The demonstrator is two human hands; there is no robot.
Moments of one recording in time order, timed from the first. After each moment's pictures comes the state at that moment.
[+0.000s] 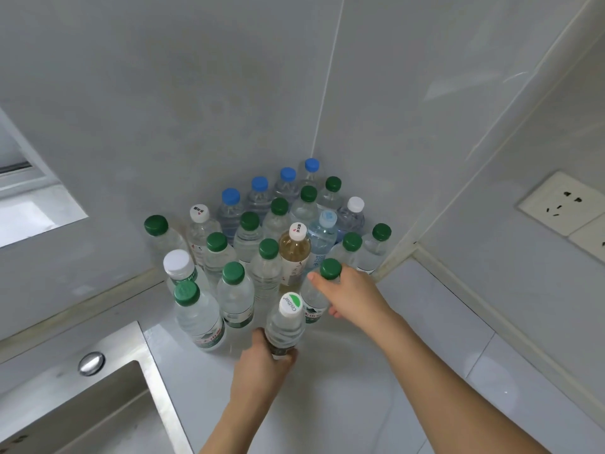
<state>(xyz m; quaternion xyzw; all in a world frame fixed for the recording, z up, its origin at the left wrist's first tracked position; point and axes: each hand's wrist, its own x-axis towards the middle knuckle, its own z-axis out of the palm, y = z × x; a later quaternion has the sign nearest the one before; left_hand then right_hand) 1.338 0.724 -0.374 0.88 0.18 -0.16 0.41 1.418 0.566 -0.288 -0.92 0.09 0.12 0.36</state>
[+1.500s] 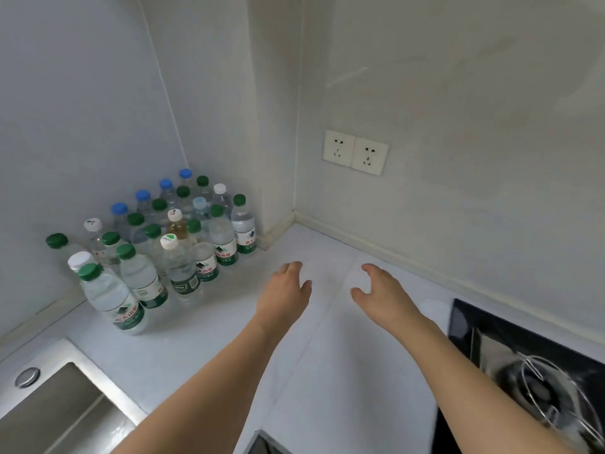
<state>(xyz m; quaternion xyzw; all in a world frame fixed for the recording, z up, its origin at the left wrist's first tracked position) 1.225 0.543 -0.266 0.94 -0.21 -0.09 0.27 1.124 0.383 -0.218 -0.92 0.24 0.04 0.31</state>
